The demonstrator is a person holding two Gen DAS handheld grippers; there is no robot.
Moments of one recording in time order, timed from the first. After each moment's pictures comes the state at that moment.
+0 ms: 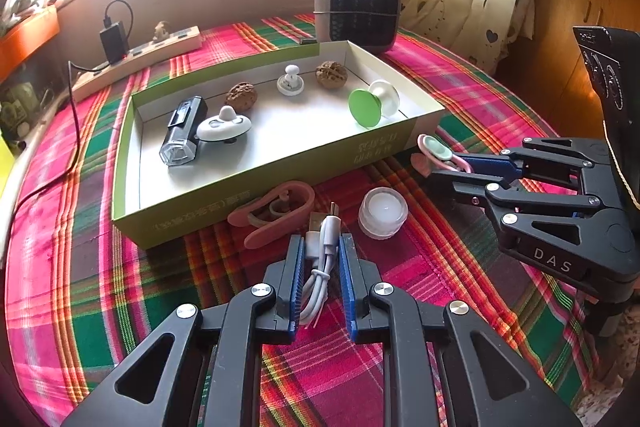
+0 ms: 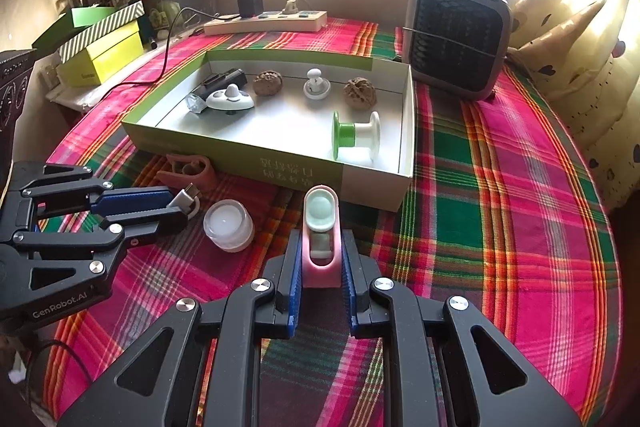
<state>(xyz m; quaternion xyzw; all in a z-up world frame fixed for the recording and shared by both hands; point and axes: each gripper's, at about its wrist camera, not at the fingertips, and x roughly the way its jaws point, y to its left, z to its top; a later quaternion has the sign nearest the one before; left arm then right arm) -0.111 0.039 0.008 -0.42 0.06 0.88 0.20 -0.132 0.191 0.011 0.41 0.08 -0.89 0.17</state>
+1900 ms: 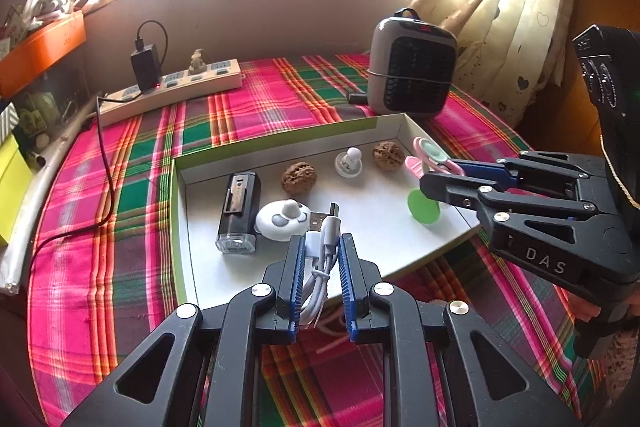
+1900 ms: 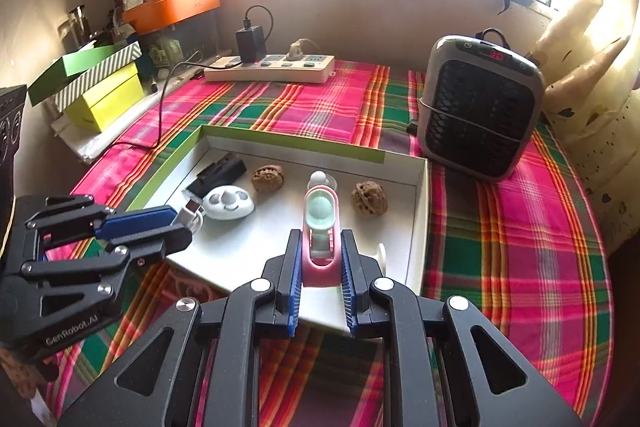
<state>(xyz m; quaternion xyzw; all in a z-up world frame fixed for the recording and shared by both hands) -0.168 0.019 0.043 -0.40 0.03 0.90 0.16 -0.198 0.168 0.050 0.39 0.06 -0.90 0.20</state>
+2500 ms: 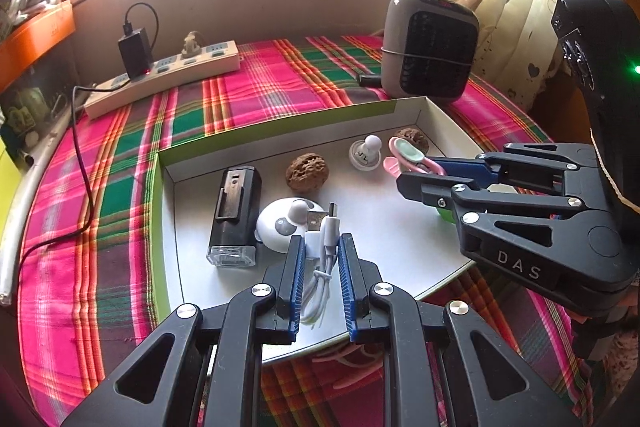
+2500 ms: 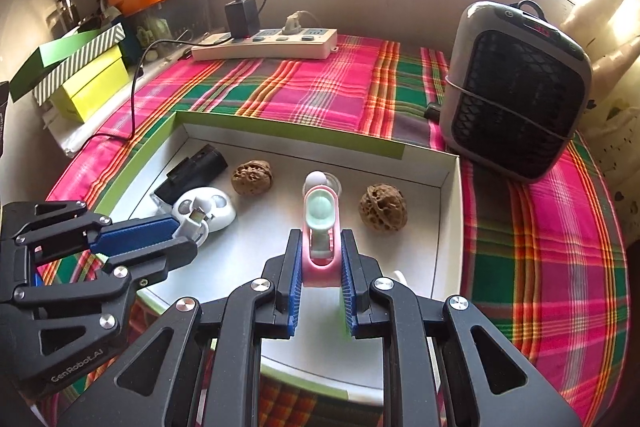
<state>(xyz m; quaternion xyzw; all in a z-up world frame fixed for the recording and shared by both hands) -0.194 0.024 0.020 -0.42 0.04 0.89 0.16 -0.234 0.154 0.024 0.42 0.07 -0.88 0.20</state>
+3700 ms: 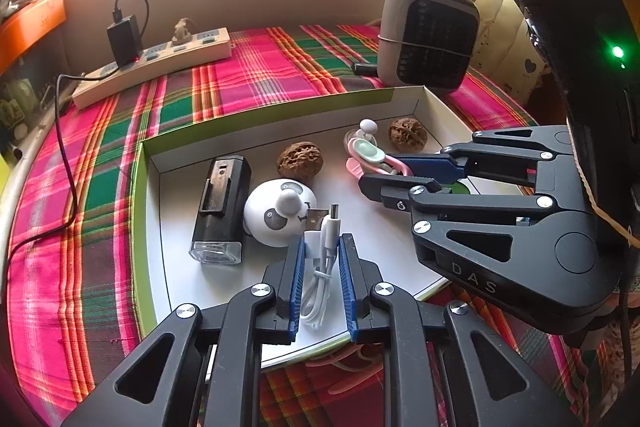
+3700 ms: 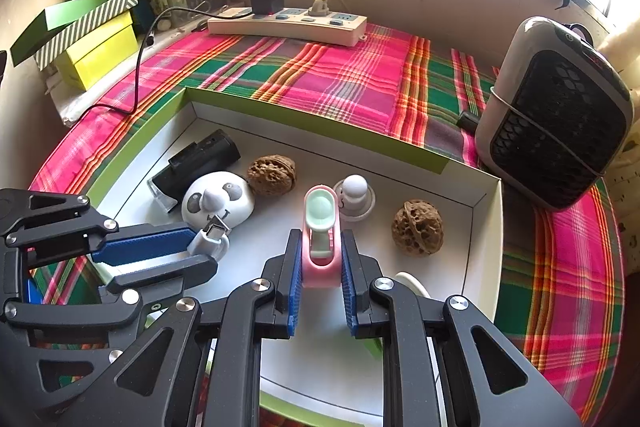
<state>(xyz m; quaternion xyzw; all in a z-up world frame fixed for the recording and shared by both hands) -0.199 0.028 0.012 -0.43 0.03 0.89 0.17 -0.247 0.129 0.014 0.44 0.12 -0.87 0.22</state>
